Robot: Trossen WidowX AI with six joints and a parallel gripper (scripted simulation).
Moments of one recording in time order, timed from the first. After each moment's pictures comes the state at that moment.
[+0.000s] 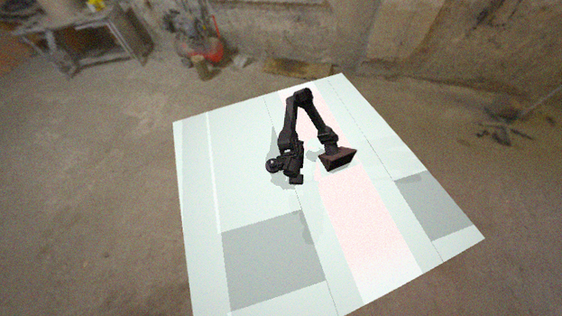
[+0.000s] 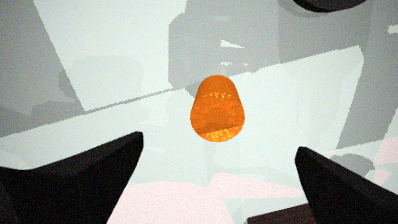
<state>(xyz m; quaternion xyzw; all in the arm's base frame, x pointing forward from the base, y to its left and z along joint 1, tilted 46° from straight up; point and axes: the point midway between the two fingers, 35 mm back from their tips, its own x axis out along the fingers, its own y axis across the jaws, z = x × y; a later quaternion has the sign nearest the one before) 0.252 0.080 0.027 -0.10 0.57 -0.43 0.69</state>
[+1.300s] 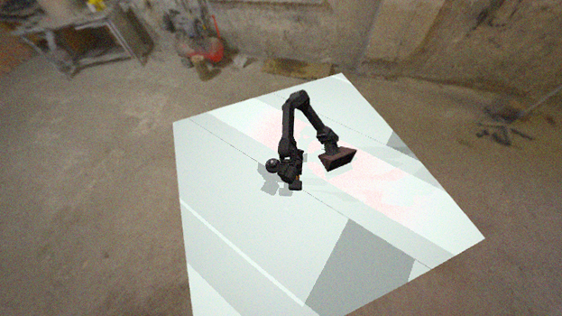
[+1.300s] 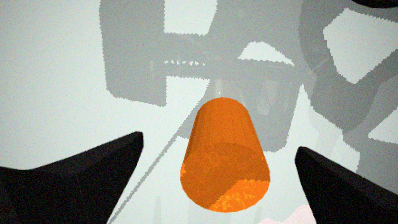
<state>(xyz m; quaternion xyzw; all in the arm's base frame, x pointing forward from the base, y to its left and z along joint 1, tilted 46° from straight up) 0.254 0.036 -0.018 -0.10 0.57 -0.43 0.70</state>
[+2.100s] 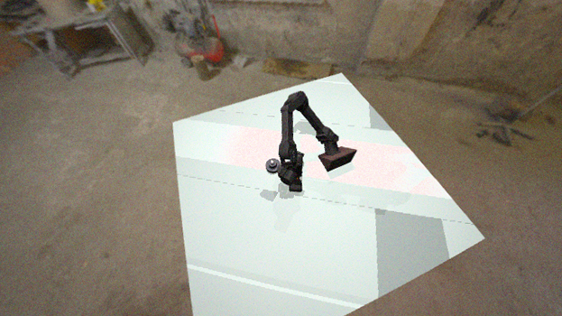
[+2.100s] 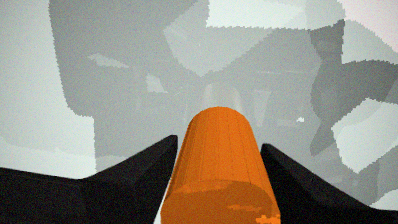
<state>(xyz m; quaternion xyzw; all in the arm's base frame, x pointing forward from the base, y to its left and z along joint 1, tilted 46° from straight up) 0.251 0.018 -0.034 -0.10 0.57 -0.43 0.69</state>
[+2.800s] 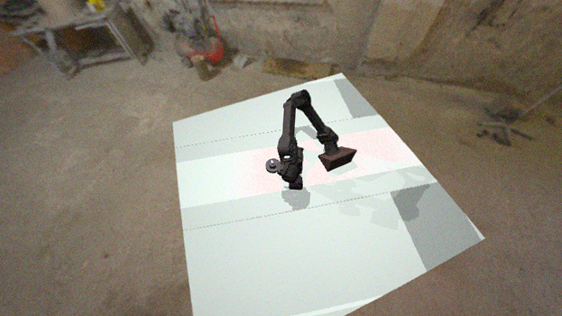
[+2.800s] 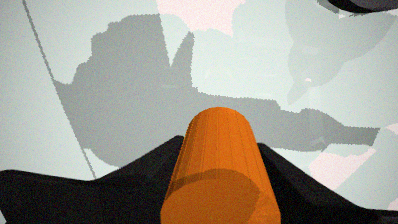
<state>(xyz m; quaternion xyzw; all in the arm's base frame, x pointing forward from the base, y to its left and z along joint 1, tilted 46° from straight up) 0.257 0.060 -0.003 -0.10 0.57 -0.43 0.69</state>
